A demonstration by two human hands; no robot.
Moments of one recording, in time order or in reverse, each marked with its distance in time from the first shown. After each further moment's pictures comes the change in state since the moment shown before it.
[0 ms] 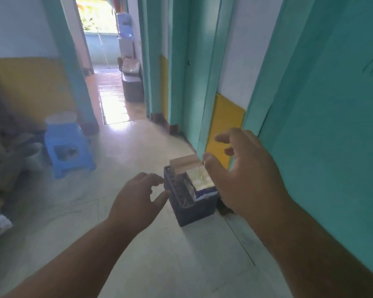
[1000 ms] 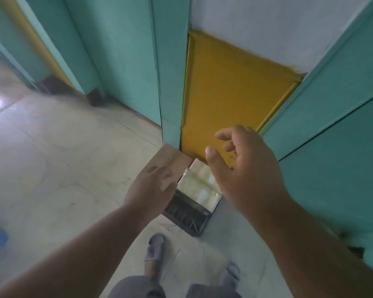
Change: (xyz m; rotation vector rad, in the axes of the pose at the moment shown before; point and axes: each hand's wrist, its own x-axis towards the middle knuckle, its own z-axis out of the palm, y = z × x) left_hand 0.632 -0.180 0.297 0.008 -0.699 0.254; right_hand 0.475 0.251 0.365 -0.180 0.197 0.546
